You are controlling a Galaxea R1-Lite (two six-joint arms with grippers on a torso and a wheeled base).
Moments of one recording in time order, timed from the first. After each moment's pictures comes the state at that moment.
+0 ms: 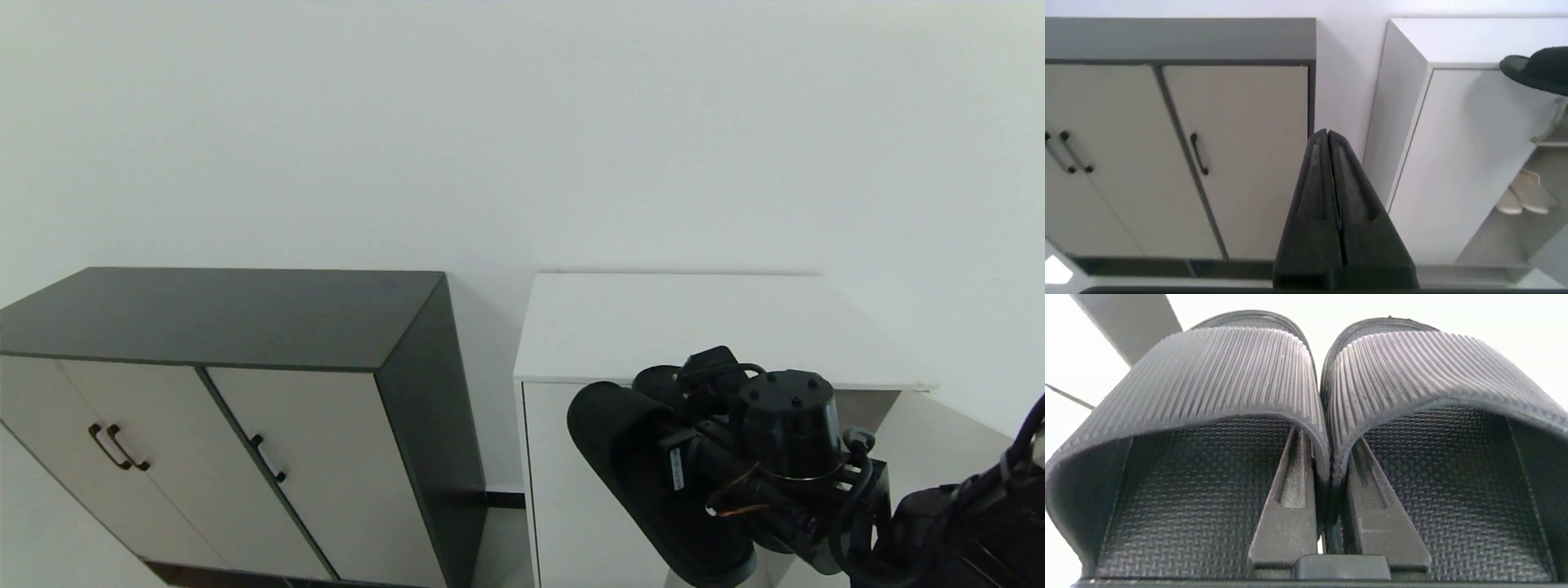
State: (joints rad) left arm 0.00 0.00 0.00 0.00 0.01 0.00; right arm 0.74 1.88 -0.61 -0.94 -0.35 0.09
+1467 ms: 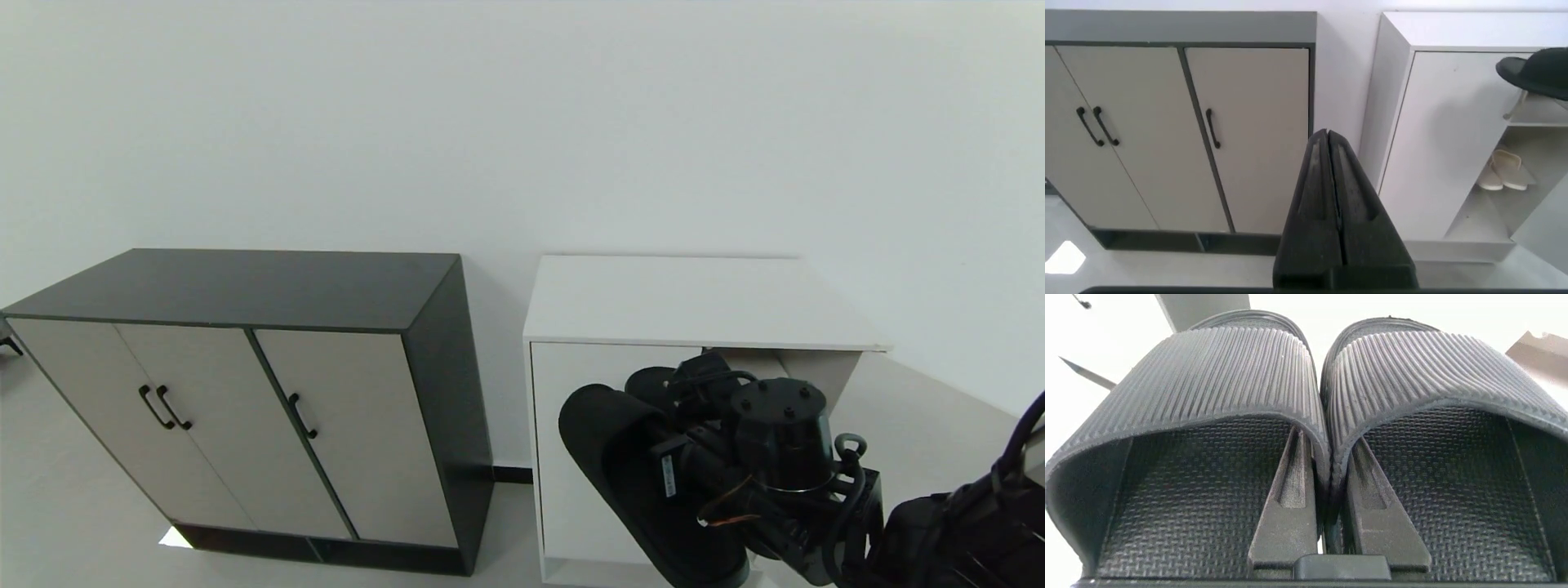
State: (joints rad) left arm 0.00 0.00 0.00 0.00 0.01 0.00; right arm 0.77 1.89 -0.61 -0.96 -0.37 0.09
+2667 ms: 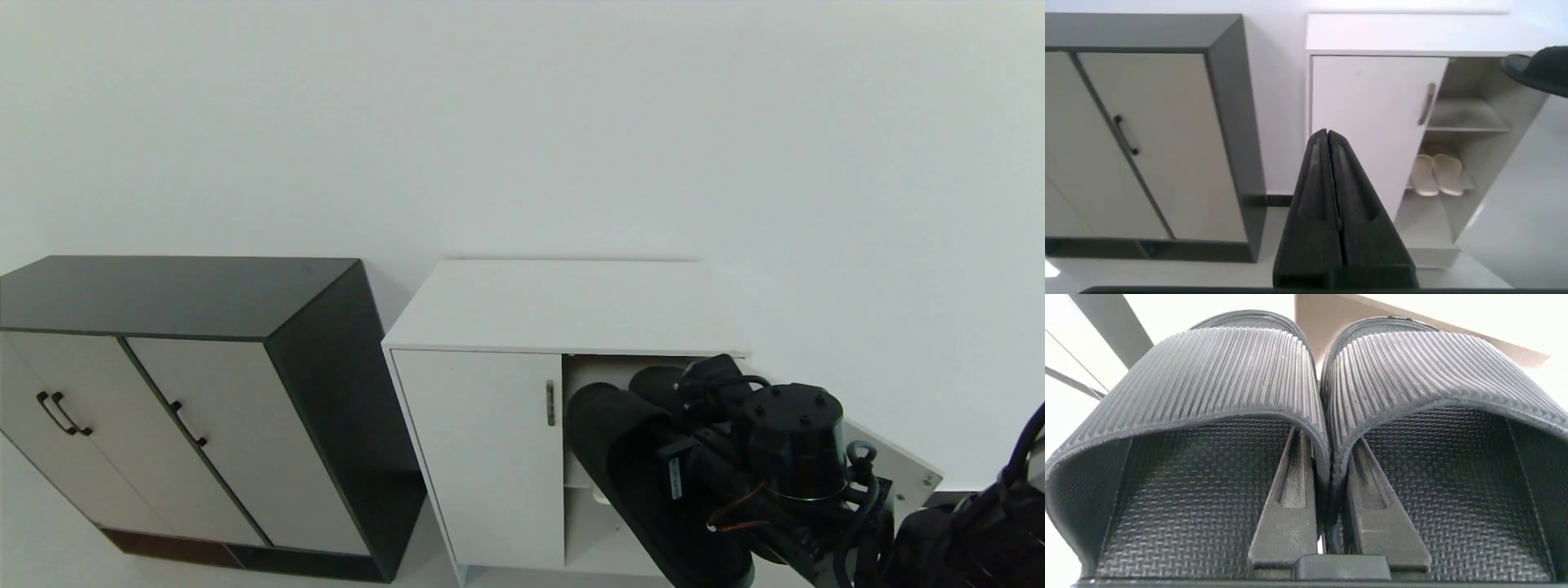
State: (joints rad) left arm 0.00 0.00 0.00 0.00 0.01 0.00; right arm 0.77 1.89 -0.56 -1.03 -0.37 0.09
